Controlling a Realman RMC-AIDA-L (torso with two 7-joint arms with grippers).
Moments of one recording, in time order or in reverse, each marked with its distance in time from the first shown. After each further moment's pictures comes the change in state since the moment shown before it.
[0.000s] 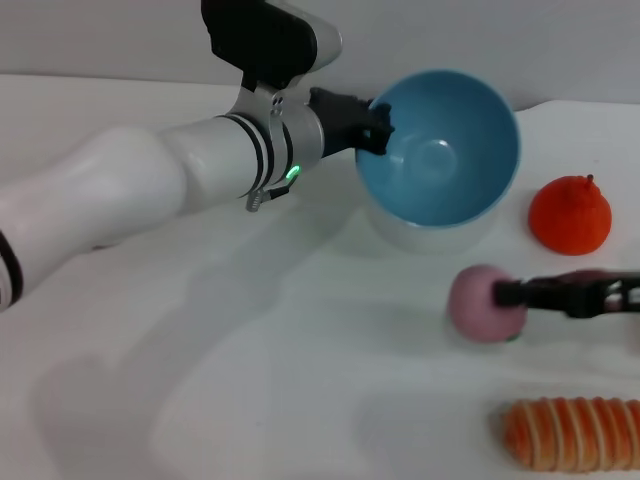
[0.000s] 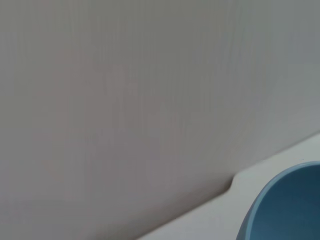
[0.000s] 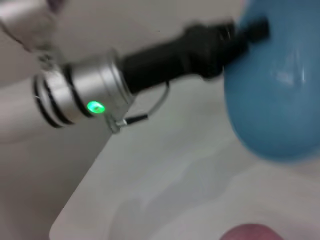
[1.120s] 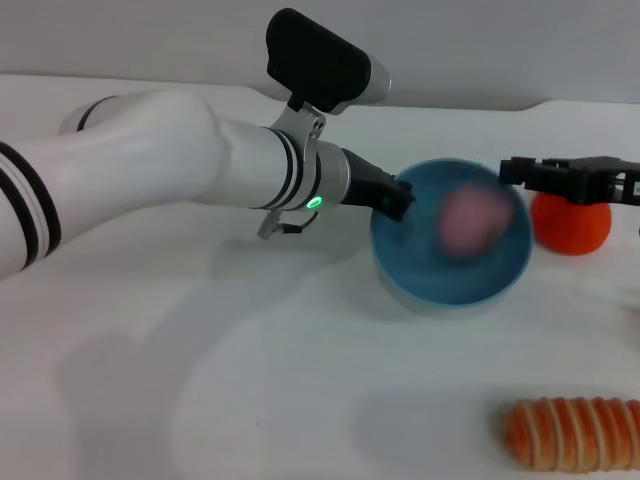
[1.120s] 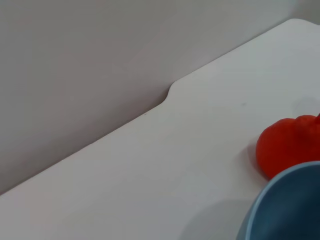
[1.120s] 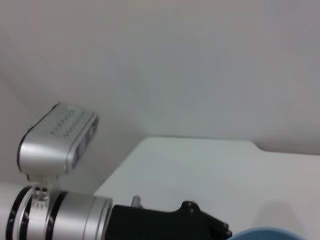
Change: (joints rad) left arm -0.123 -0.011 -0.036 -0.076 0.240 0.319 -0.225; right arm 0.071 0.011 0.106 -0.015 0.078 0.152 -0.110
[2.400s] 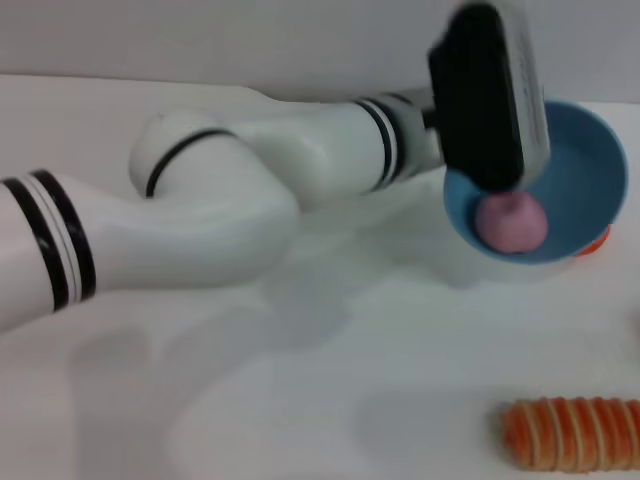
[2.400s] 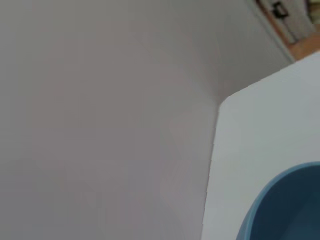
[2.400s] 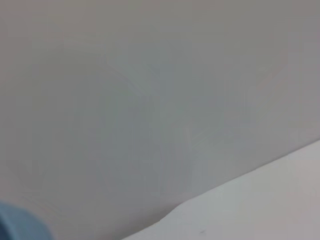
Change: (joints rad) left arm 0.010 -0.005 0.239 0.232 0.481 -0.367 0.250; right arm -0.441 0.000 0.387 0.365 0.429 0.162 -0.695
